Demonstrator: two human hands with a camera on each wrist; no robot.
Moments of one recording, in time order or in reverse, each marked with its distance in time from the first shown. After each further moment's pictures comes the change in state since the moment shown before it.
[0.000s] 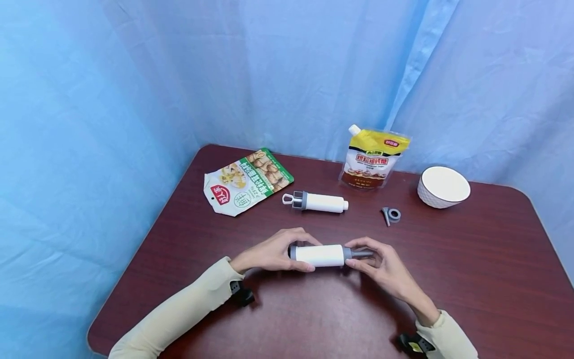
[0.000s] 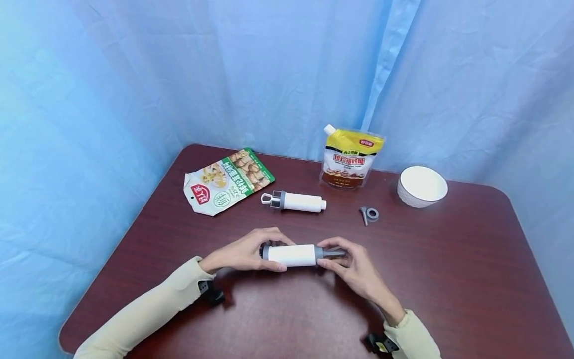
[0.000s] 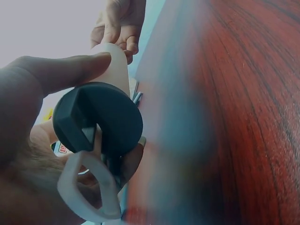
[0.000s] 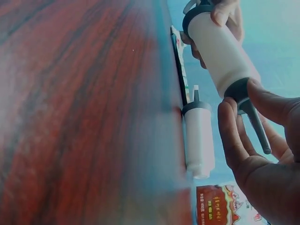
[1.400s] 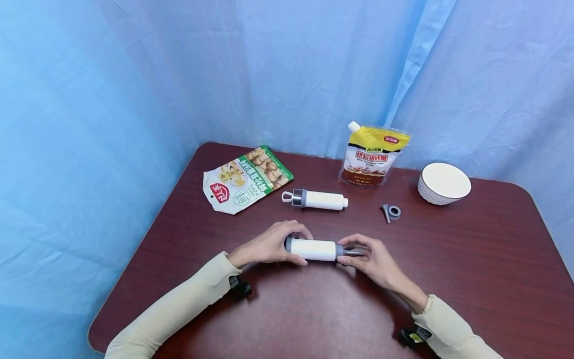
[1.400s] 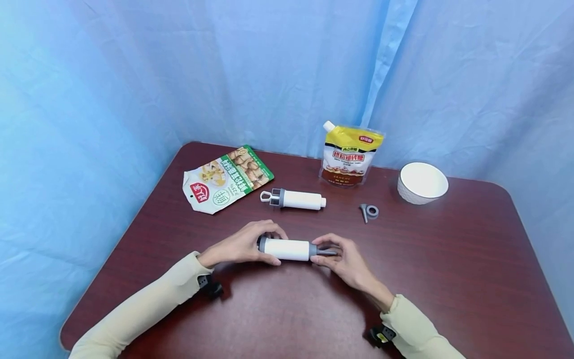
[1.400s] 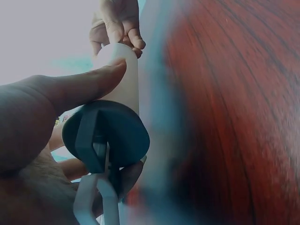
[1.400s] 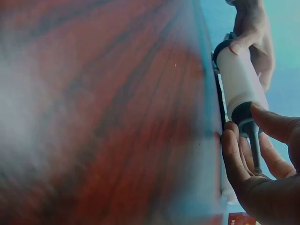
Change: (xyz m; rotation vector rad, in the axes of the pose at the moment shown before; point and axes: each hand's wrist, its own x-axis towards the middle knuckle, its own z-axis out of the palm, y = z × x) left_hand 0.002 -0.009 -0.006 0.100 0.069 -0.018; right_hand 0.016 0.014 0.011 0.037 -0.034 0.058
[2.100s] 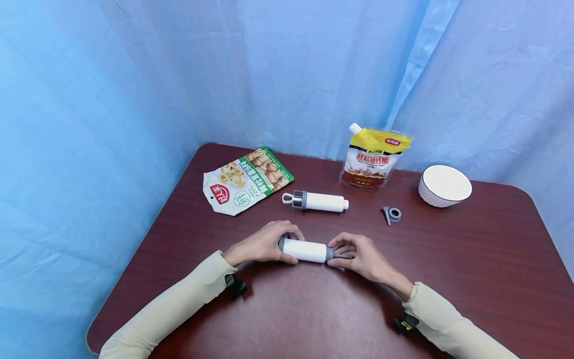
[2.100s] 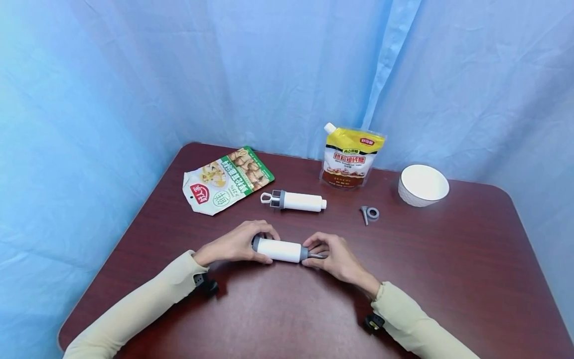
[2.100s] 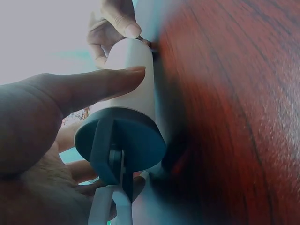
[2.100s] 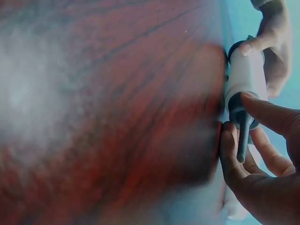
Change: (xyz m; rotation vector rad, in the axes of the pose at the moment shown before) left_hand -0.004 -0.013 -0.009 0.068 -0.028 -0.032; right_hand 0.025 -0.004 0.007 -0.148 -0.114 0.068
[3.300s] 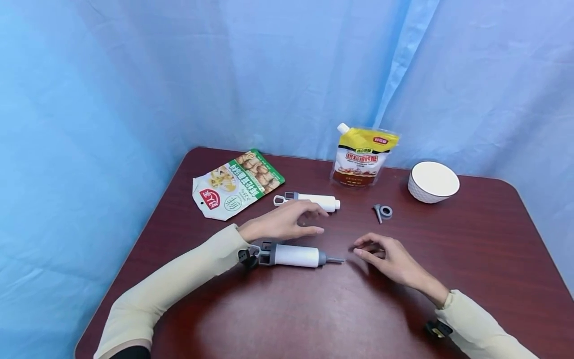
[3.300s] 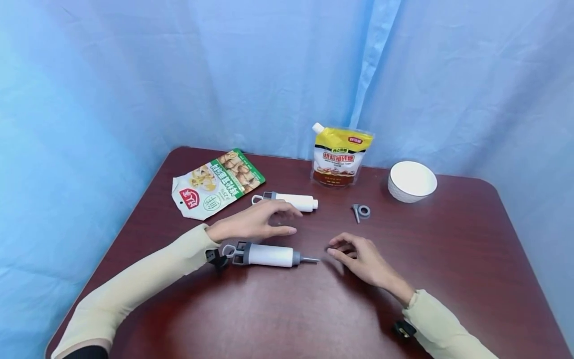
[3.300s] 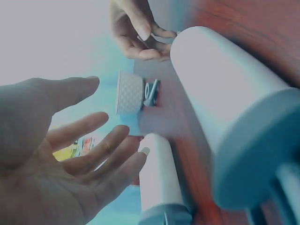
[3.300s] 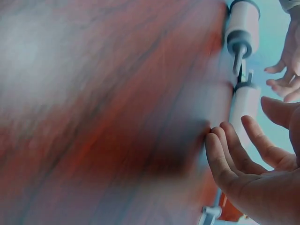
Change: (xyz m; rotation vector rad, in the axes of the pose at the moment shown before) left_hand 0.064 0.047 -0.031 -0.040 -0.094 0.153; right_hand -0.043 0.011 -0.051 -0.205 0.119 0.021
